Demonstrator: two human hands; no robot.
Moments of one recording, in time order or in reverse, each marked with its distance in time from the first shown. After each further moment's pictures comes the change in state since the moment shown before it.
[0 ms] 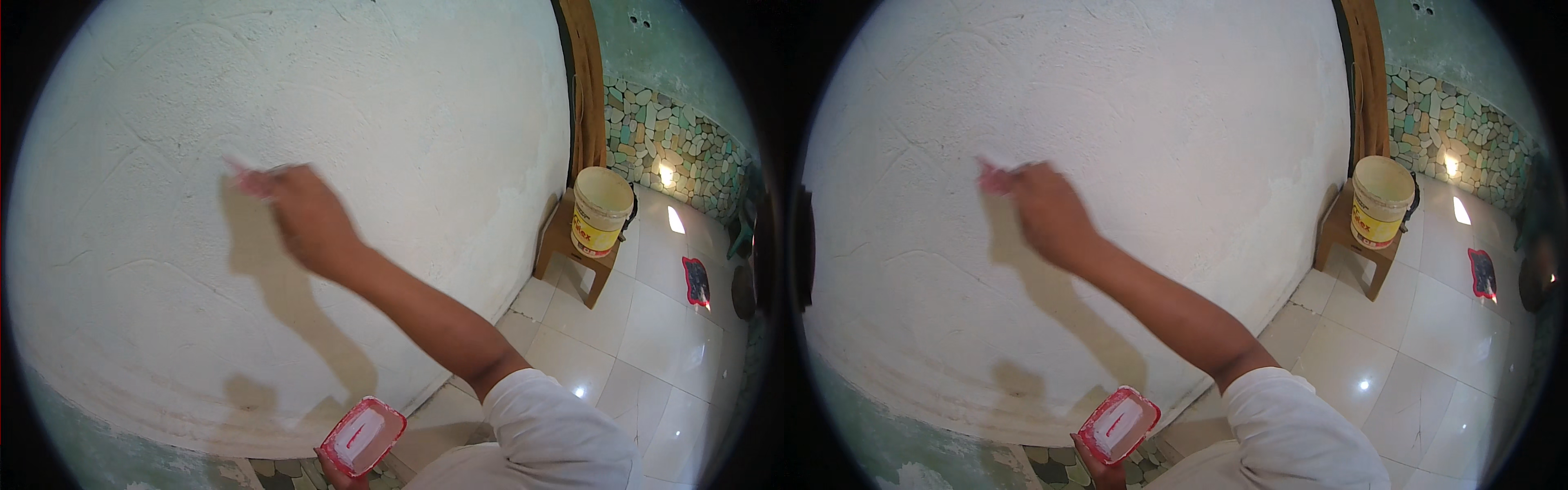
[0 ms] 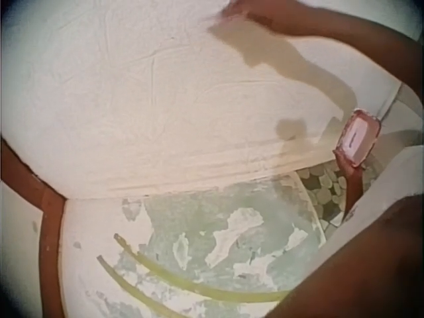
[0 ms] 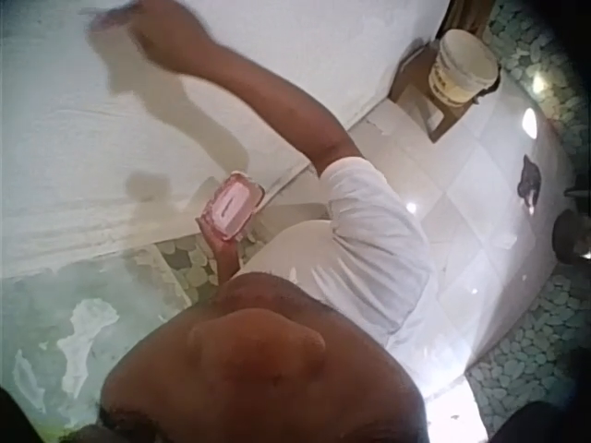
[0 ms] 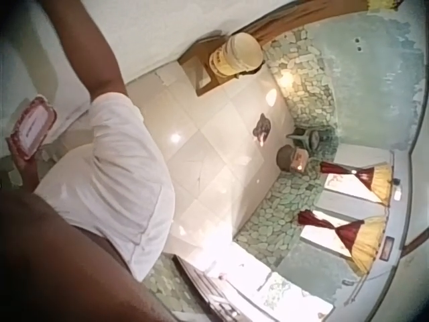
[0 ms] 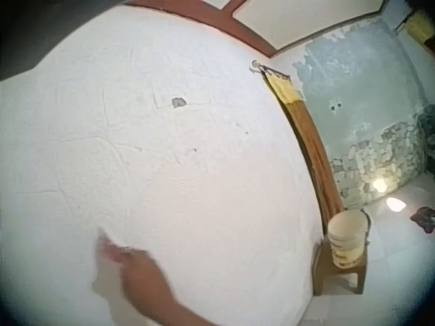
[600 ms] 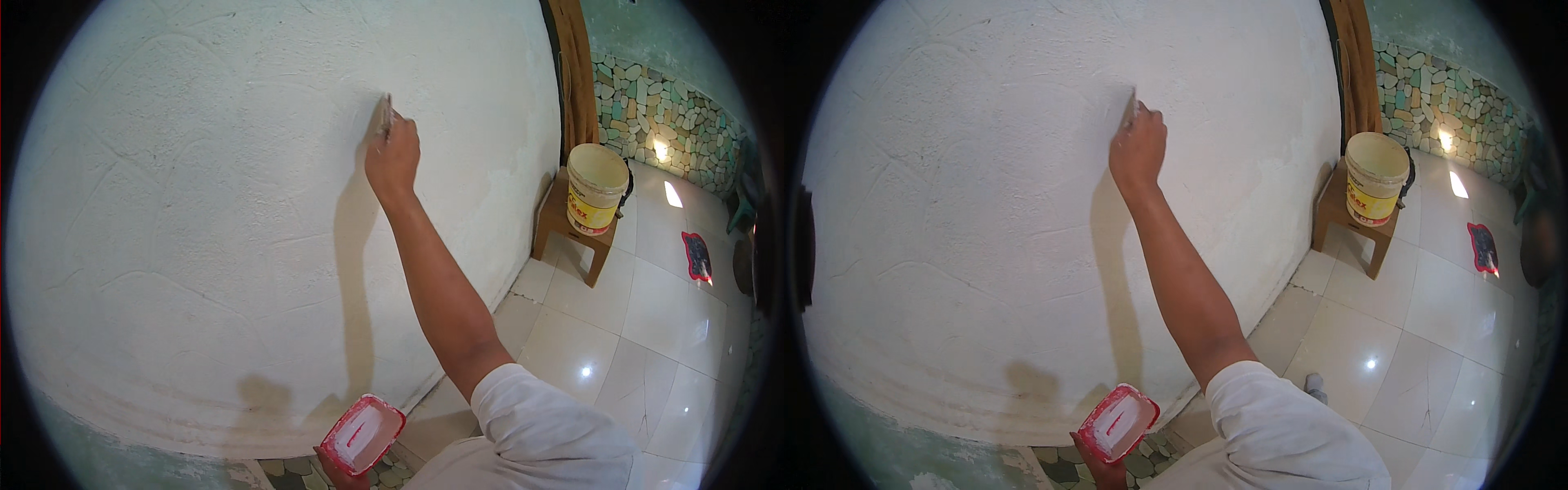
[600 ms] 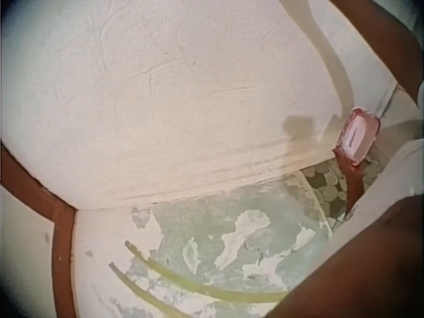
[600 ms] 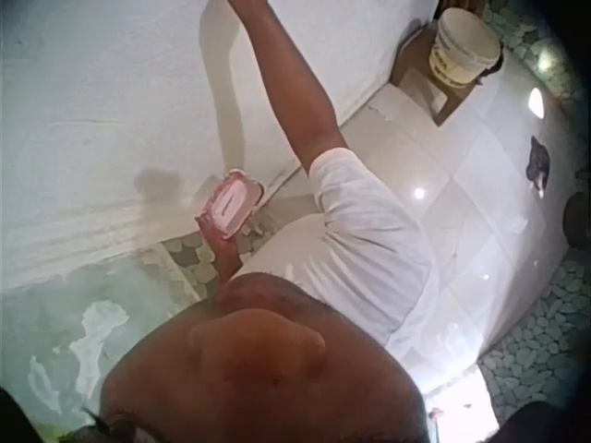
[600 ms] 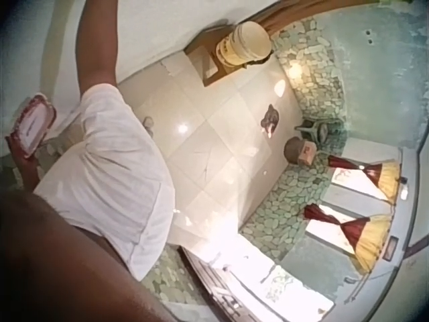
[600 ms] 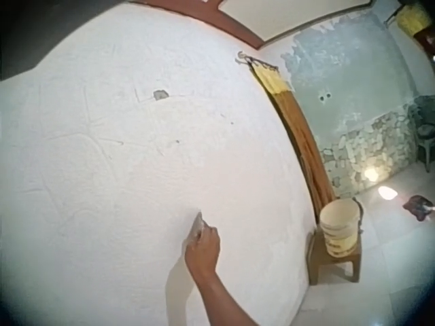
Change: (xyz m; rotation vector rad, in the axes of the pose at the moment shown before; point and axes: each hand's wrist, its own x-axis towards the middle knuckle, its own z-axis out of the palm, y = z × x) left_hand -0.003 -0.003 -0.021 0.268 -0.369 0.332; right_hand -0.015 0.124 -0.061 -0.366 0.384 0.599
